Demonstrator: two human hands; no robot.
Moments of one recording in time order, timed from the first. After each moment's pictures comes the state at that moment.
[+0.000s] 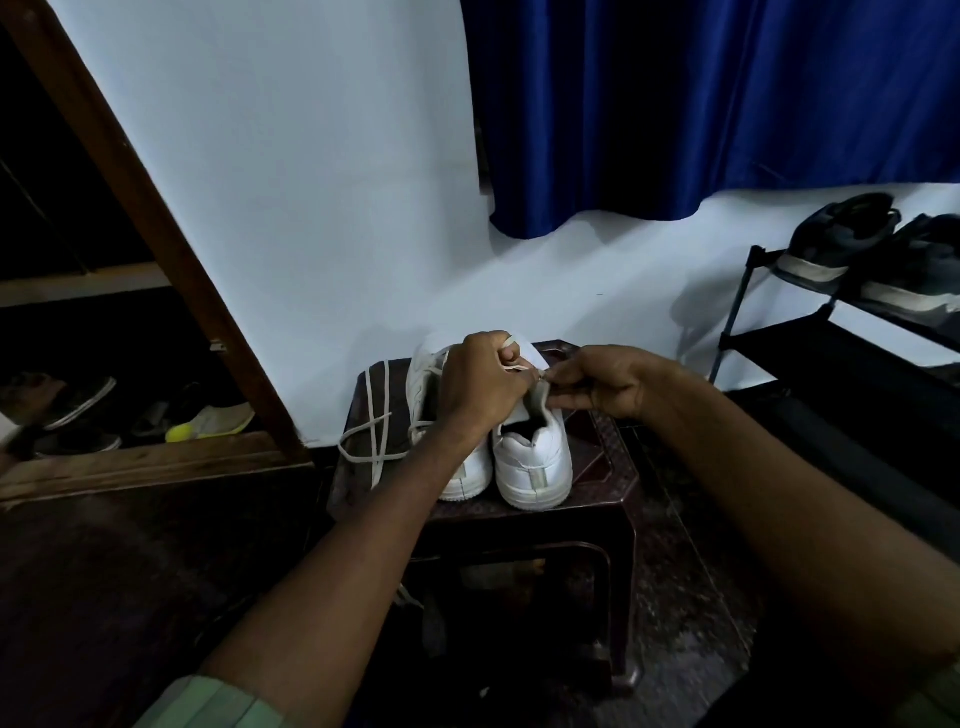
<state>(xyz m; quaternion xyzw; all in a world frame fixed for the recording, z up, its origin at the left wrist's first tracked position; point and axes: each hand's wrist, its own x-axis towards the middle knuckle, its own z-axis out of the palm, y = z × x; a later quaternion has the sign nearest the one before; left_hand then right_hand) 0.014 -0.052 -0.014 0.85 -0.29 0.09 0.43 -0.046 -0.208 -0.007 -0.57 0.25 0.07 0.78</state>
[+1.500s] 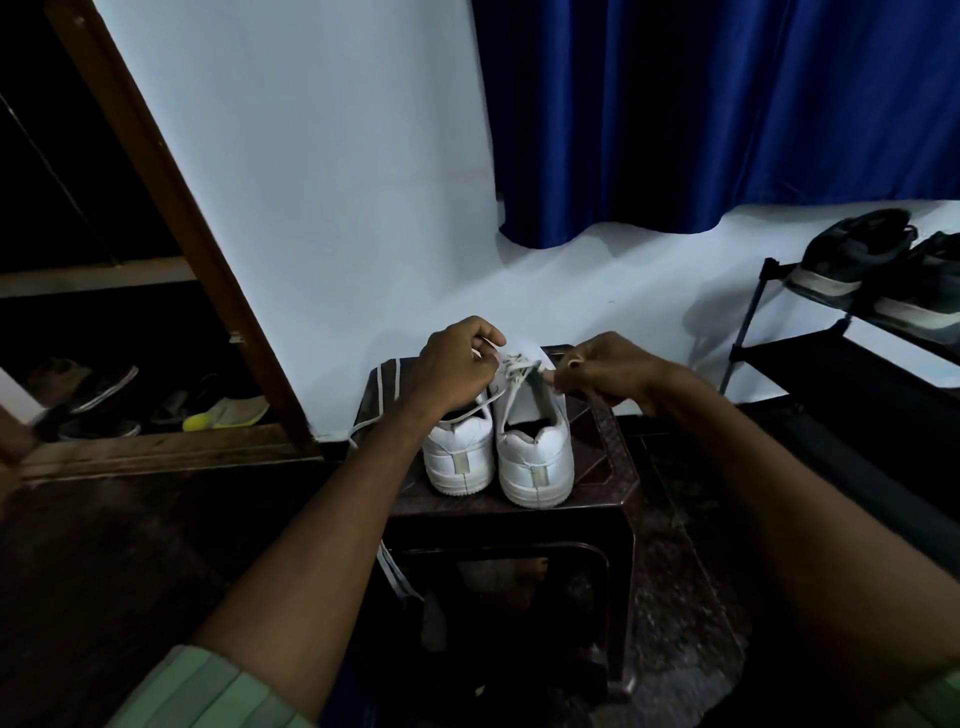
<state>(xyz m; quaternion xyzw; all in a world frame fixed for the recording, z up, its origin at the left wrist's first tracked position) 0.051 -0.020 -0.005 0.87 -0.31 0.02 0.39 -0.066 -0.217 0.006 -0.85 0.14 -0.01 0.50</state>
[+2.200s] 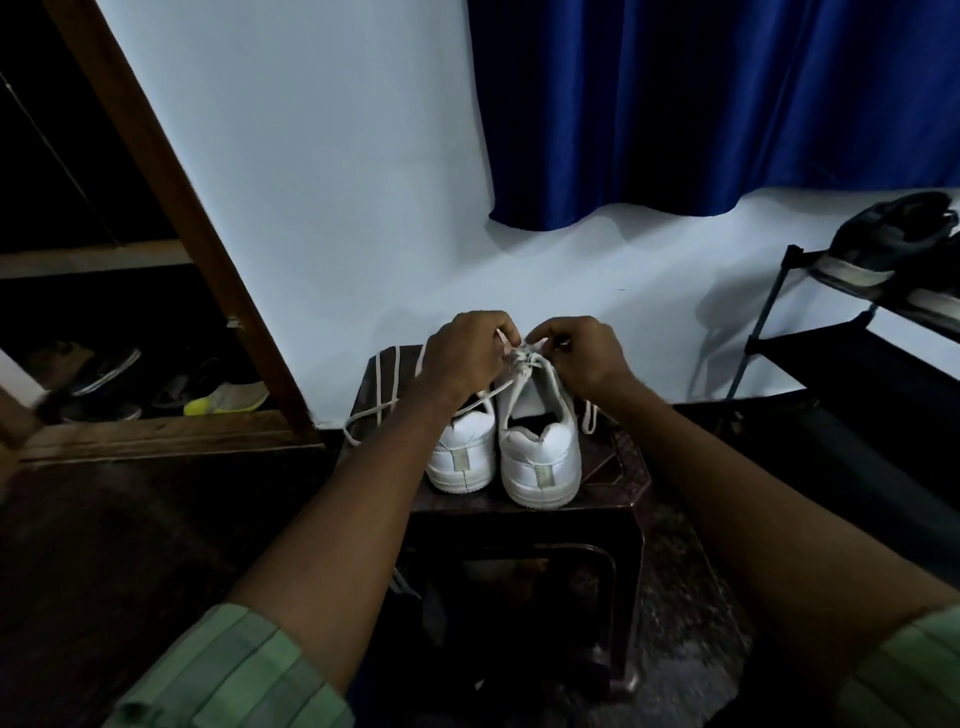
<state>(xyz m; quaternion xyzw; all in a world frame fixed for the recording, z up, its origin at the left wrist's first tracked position) 0.075 -0.046 -0.021 0.90 -0.34 0.07 0.26 -0.007 -0.208 -0.046 -0.91 0.12 -0.22 0.34</state>
